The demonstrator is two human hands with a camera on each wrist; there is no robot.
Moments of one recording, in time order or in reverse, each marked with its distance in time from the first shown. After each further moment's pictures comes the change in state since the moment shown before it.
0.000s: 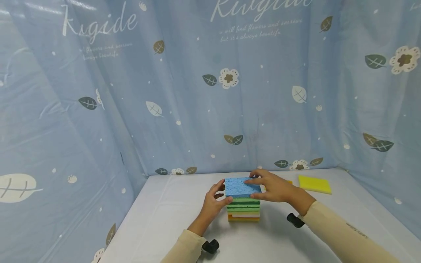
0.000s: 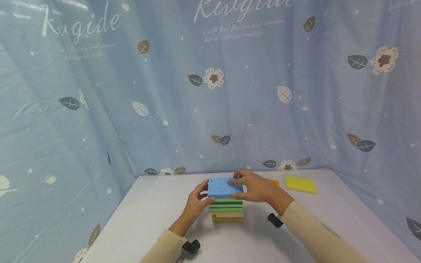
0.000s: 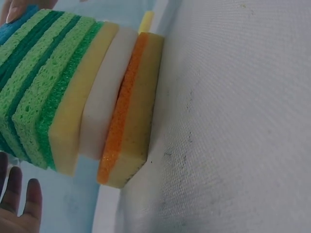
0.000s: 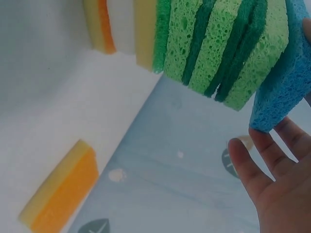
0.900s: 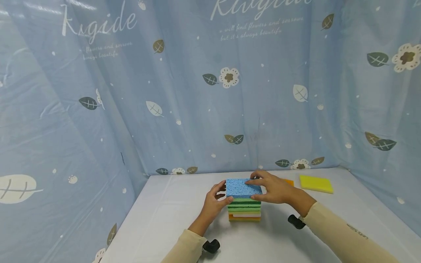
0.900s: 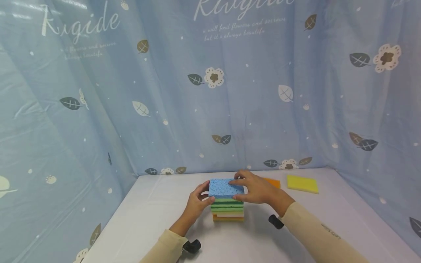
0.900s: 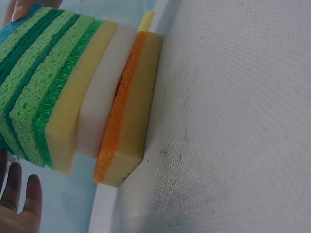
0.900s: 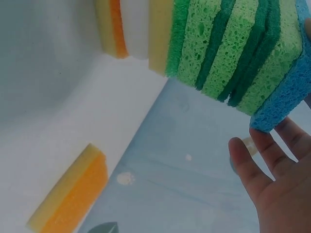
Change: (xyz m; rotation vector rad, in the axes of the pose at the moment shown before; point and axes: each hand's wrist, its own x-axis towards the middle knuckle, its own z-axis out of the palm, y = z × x) left_hand 0.001 -0.002 -0.001 -0.014 -0.017 -0.018; right_hand -0.001 0.005 0.011 -0.005 0.008 0.020
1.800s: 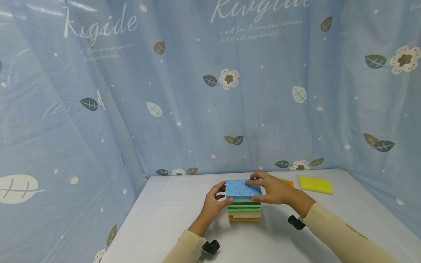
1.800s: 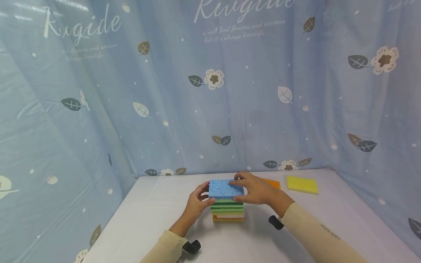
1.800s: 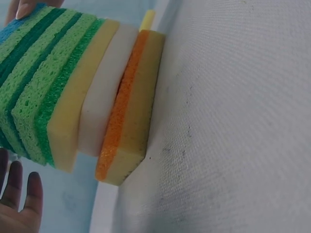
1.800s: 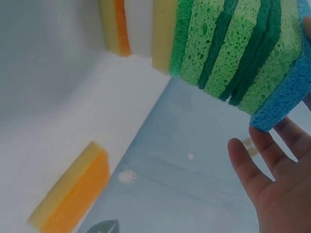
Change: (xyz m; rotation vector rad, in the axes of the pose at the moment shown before) left_hand 0.000 0.000 0.000 -0.005 -0.001 0.002; right_hand -0.002 -0.001 -0.001 -0.001 -0.009 -0.006
